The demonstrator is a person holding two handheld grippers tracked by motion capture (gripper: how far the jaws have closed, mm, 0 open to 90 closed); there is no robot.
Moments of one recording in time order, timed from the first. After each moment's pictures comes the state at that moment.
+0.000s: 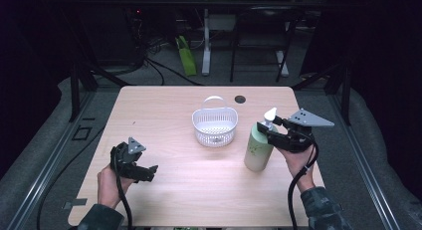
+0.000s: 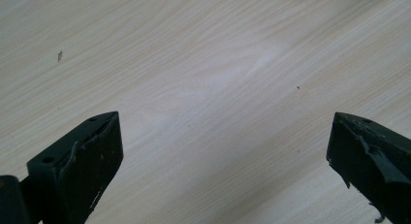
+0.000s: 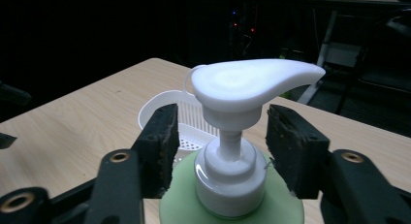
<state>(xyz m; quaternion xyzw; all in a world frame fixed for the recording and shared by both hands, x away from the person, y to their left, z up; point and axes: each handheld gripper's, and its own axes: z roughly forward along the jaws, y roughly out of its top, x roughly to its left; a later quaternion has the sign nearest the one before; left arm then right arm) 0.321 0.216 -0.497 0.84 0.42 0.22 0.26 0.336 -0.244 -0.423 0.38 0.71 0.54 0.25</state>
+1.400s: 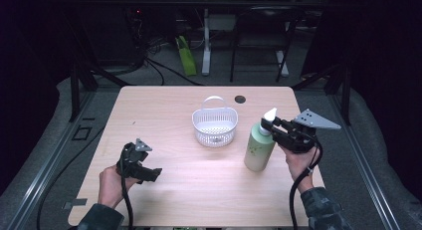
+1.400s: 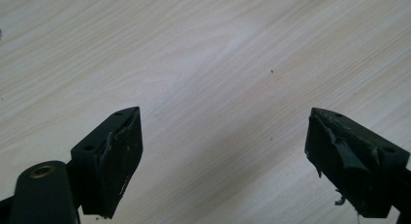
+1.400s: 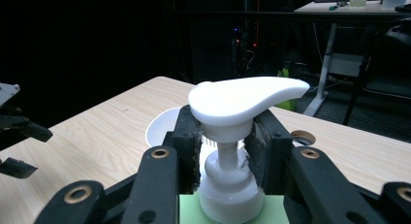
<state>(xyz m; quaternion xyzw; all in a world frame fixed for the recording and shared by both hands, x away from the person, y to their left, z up) 0.330 0.205 -0.505 0.86 0.42 0.16 0.24 0.332 -0.249 -0.421 0.38 0.68 0.57 0.25</state>
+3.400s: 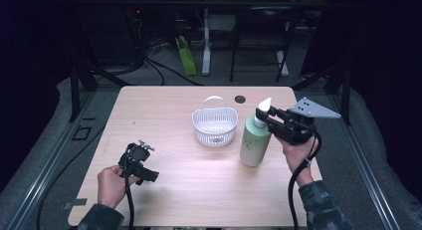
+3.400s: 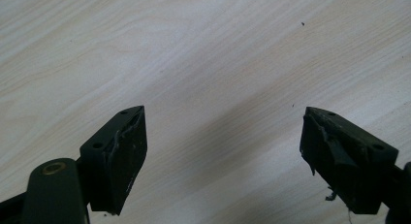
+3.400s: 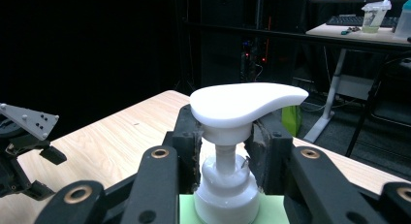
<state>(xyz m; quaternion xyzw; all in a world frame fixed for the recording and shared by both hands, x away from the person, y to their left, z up) 0.340 0.203 -0.514 0.87 0.46 0.12 0.15 0.334 -0.232 -0.384 0.34 0.69 0.58 0.26</state>
